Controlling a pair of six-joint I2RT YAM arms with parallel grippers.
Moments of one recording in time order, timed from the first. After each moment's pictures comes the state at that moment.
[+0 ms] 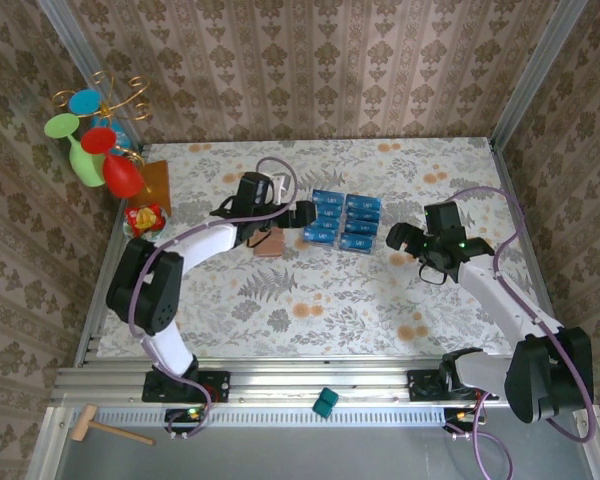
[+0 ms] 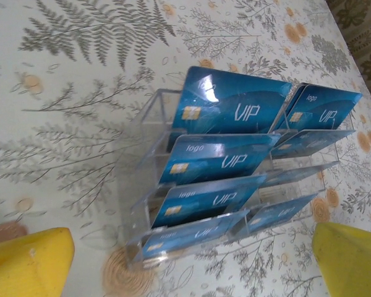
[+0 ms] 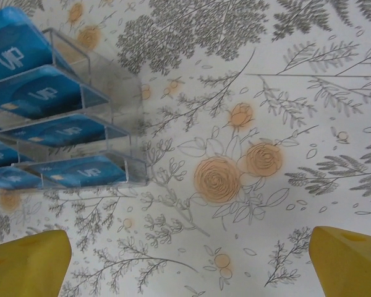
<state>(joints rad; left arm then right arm) -0.53 1.75 1.11 -0.01 0.35 -0.44 0.16 1.18 0.79 -0.54 -0.03 0.61</state>
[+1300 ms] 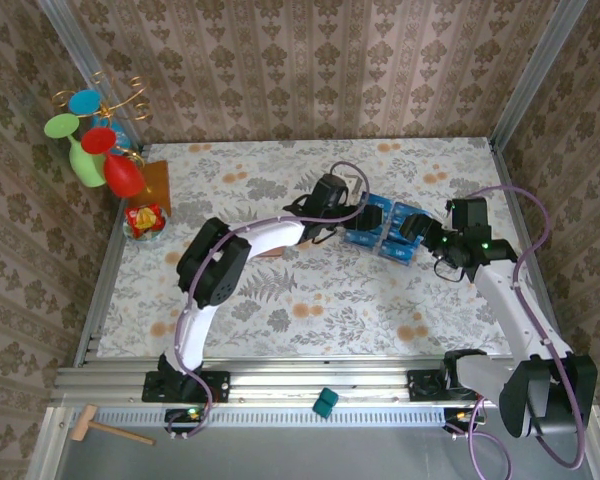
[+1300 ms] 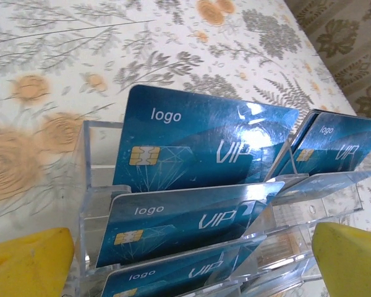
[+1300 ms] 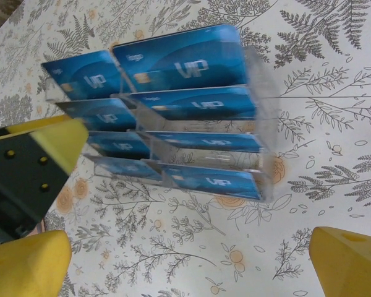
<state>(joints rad) -0.82 2.16 1.55 0.05 0.24 -0.51 0.00 1.09 0.83 -0.60 -0.19 0.58</state>
